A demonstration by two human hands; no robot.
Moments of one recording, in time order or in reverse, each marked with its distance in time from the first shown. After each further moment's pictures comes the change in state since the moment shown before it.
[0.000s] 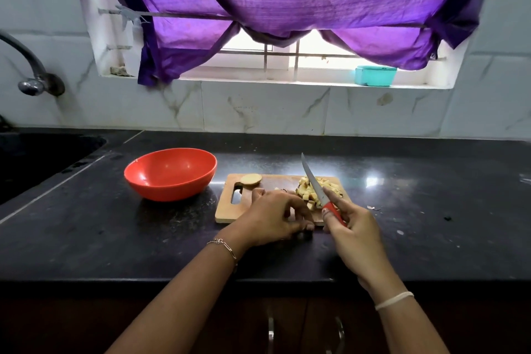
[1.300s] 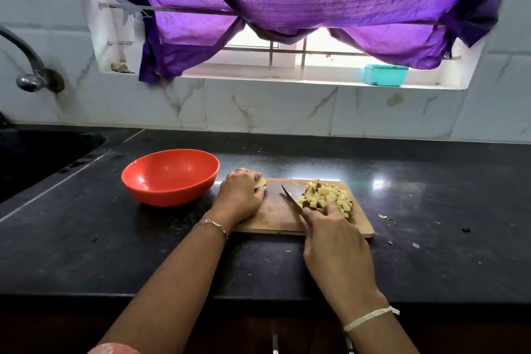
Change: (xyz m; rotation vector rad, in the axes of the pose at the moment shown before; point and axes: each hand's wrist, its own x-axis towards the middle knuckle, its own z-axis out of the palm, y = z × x) left_hand 0.033 -0.073 -0.017 0.194 0.201 -0.381; right_hand -0.017 -0.055 0.024 -0.762 -0.096 -0.162
